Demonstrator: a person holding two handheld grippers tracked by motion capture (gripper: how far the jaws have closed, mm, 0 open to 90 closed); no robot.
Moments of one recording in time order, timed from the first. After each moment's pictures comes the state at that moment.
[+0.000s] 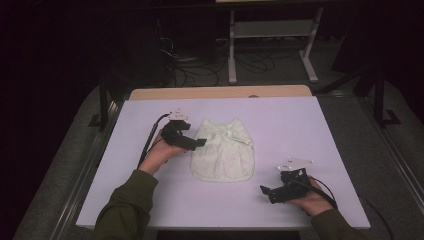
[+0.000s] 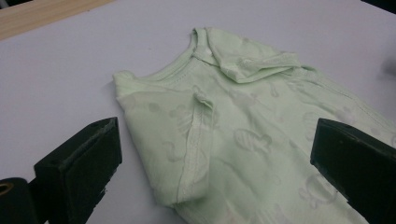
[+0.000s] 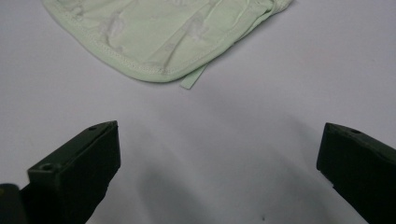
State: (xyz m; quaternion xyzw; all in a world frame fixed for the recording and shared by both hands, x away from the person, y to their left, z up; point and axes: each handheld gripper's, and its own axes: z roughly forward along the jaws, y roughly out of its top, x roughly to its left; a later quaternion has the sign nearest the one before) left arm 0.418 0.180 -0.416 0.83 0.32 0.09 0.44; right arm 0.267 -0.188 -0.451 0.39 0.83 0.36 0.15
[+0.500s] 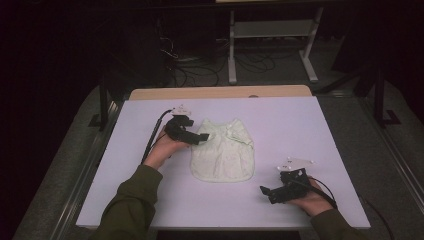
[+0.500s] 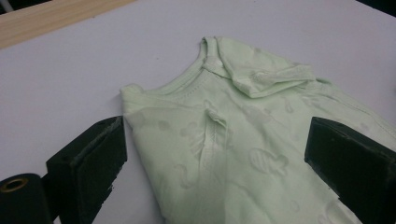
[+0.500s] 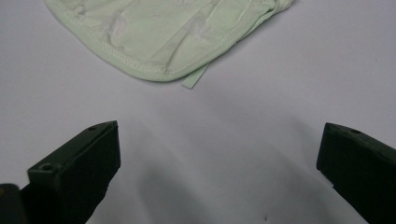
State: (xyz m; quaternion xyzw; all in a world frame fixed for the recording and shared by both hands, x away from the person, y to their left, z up) left arm 0.436 0.173 -0.417 0.83 0.33 0.09 0.44; right arm 0.267 -0.188 -0.452 0.39 0.83 0.36 0.15
